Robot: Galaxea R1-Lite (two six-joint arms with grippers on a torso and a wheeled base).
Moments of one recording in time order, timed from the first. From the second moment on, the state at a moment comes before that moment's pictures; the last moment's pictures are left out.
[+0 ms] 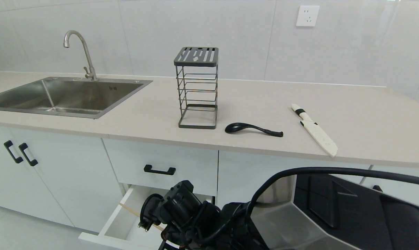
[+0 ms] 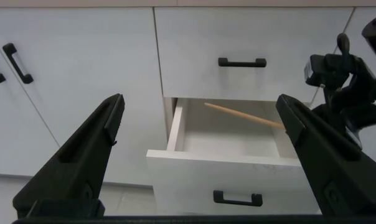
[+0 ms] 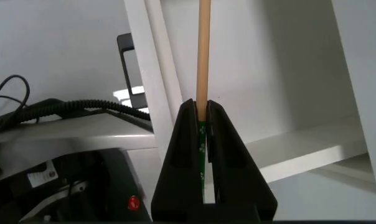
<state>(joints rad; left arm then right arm) 0.00 0.00 0.00 0.00 -0.07 0.02 1.08 2.45 -1.38 -0.24 -0.01 -0.15</state>
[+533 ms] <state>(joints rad) 0.00 0.00 0.00 0.00 -0.07 0.02 1.07 2.49 -1.45 -0.24 -0.04 -0.17</state>
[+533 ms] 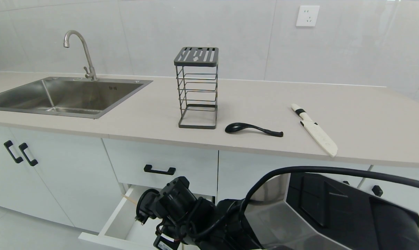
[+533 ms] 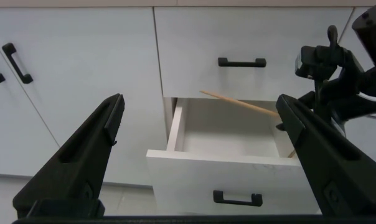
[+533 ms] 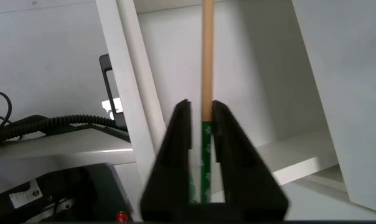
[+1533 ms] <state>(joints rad) 0.00 0.00 0.00 0.00 -0.07 0.02 1.08 2.42 -1.45 -0.24 -0.04 -0.20</state>
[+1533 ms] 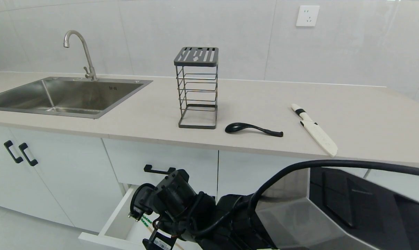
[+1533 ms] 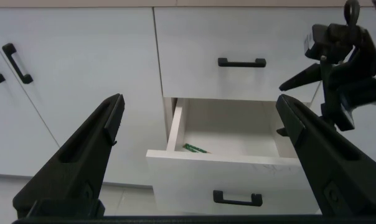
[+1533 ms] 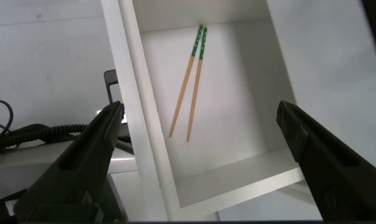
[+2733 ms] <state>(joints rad) 0.00 0.00 0.00 0.00 -0.07 0.02 1.00 1.73 -1.05 -0.24 -0.15 -0.21</state>
